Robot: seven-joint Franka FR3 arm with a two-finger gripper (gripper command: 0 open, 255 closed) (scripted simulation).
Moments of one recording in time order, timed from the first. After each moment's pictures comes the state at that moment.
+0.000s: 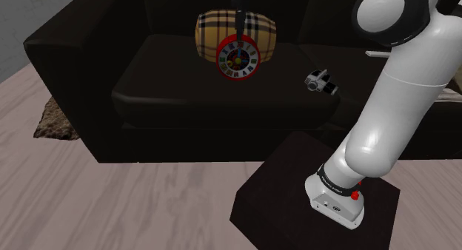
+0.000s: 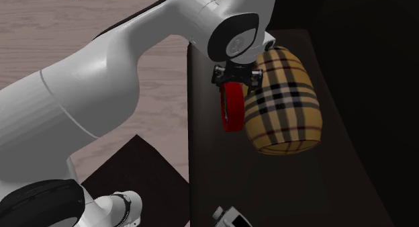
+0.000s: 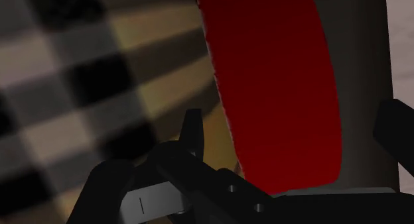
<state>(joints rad) 0.02 0.18 -0.16 -1.47 -0.05 1.58 -0.73</state>
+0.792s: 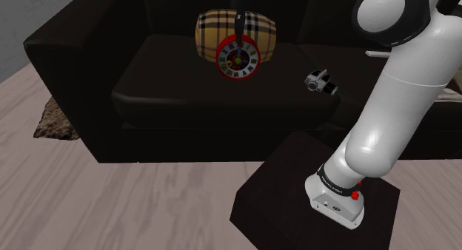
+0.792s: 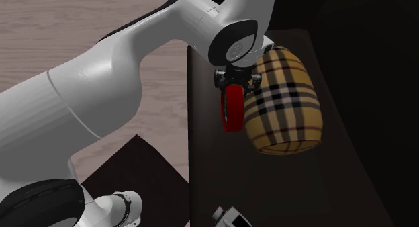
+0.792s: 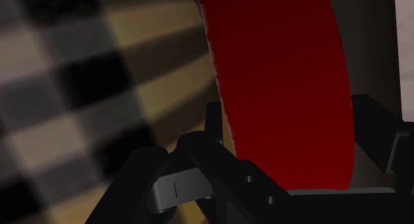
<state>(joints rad) 0.02 0.18 -0.16 -1.50 -0.05 1.62 -0.72</state>
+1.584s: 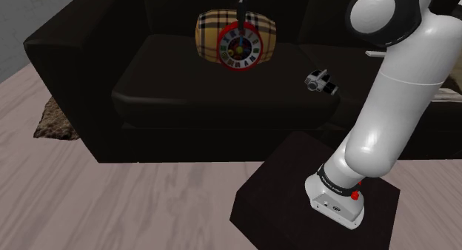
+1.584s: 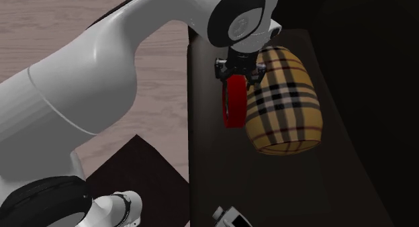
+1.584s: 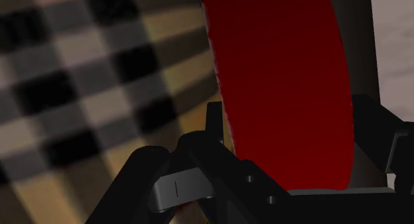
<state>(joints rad) 0.01 0.21 -0.16 -1.32 -0.05 1.47 -0.74</state>
